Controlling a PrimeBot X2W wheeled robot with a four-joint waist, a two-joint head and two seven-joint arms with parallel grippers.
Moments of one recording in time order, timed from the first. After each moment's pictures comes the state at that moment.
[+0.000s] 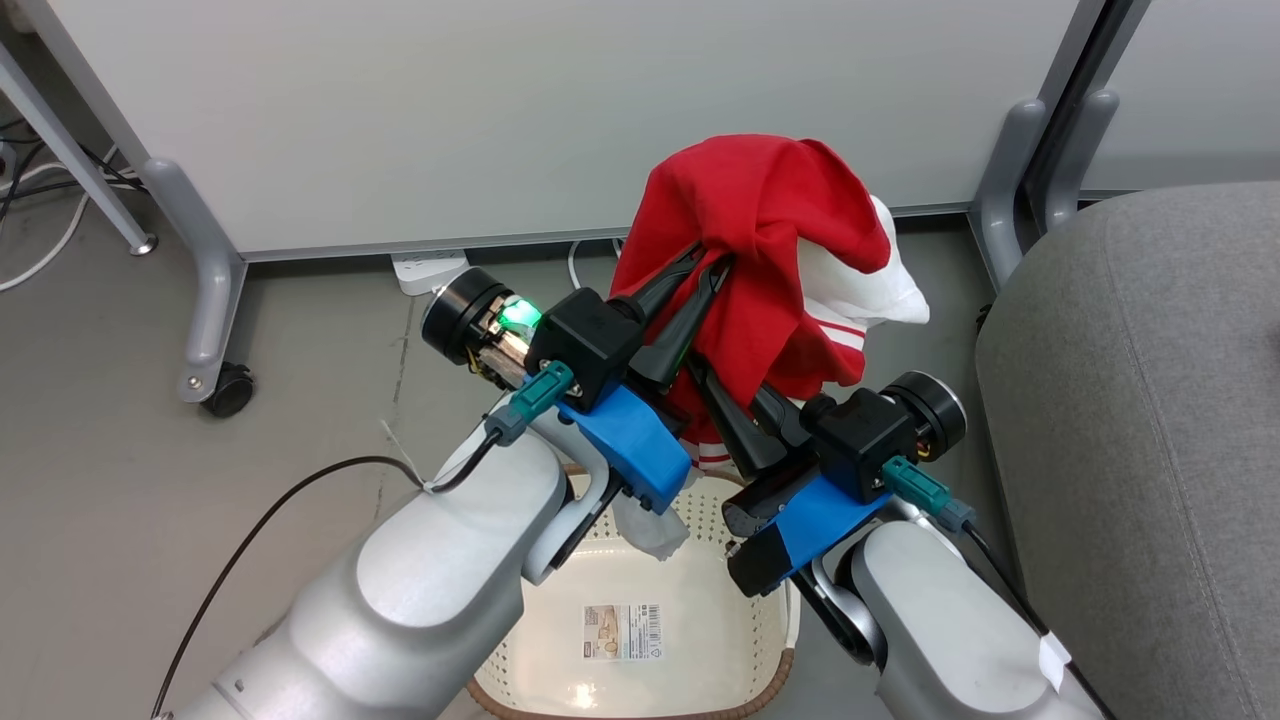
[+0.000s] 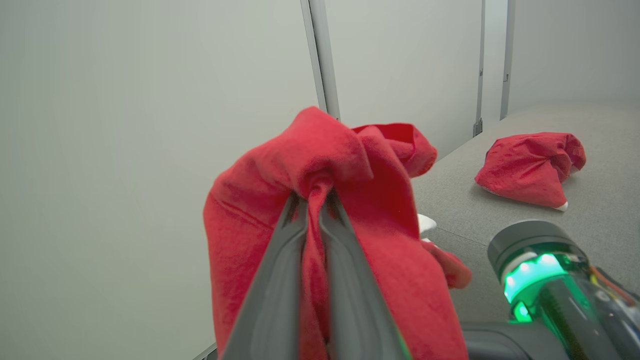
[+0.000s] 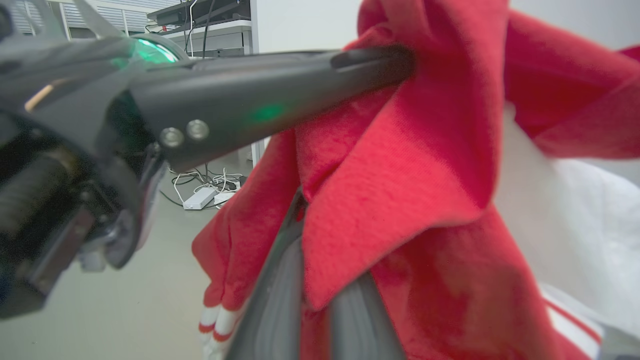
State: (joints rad) left arm -0.87 0.15 -0.94 0.44 -0.52 0.08 -0.25; right arm -0.53 -0.06 0.51 0.43 0.15 0.13 -0.26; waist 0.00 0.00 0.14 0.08
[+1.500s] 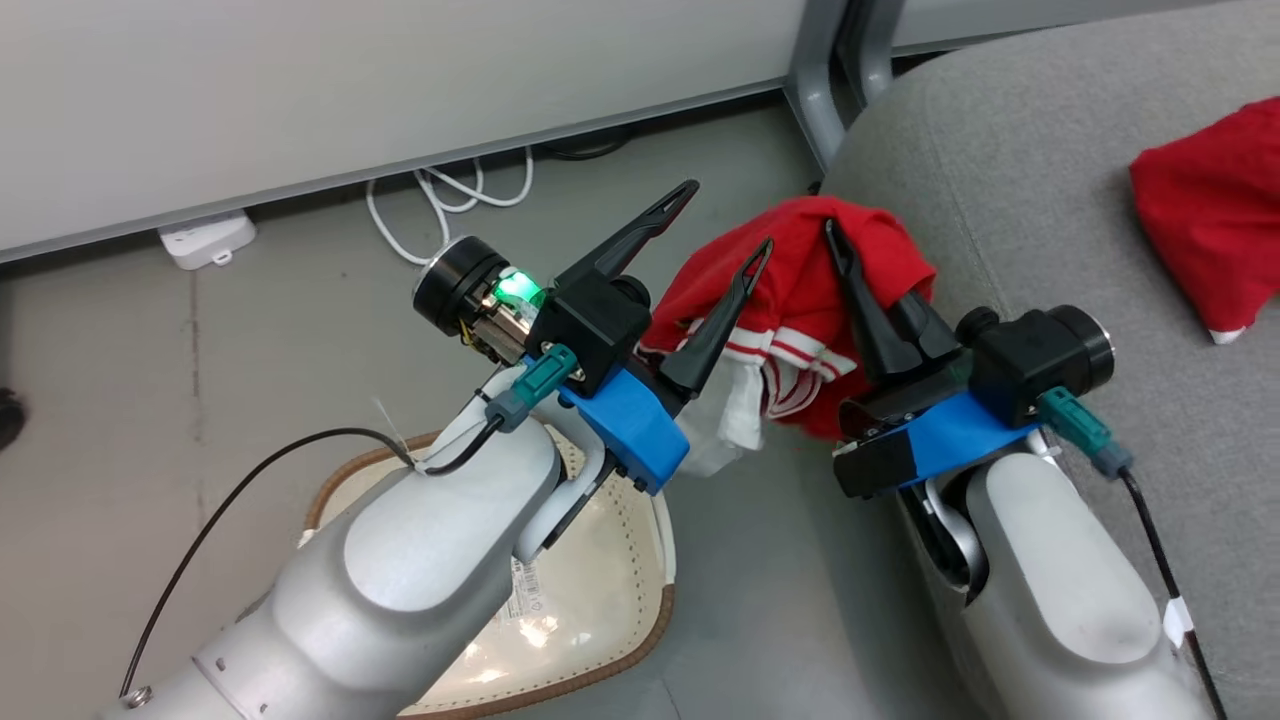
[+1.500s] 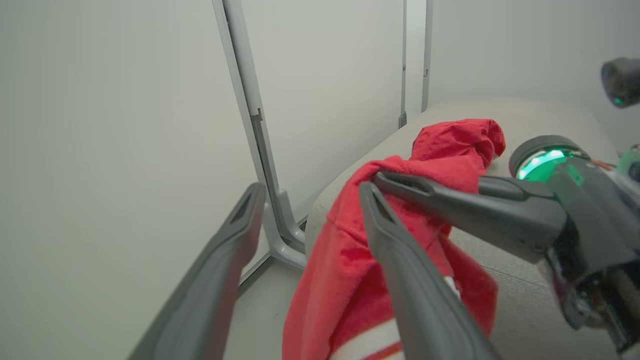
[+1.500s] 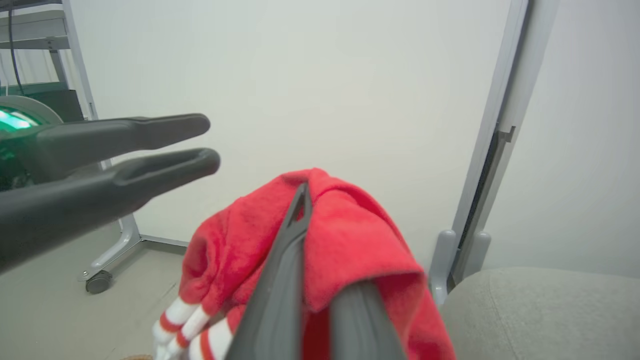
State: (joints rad) left arm -0.92 0.18 -0.97 0.42 -0.51 0.09 -0.24; right arm -0.54 -0.10 0.29 0.34 0.11 0.13 -0.26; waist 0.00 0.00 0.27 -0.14
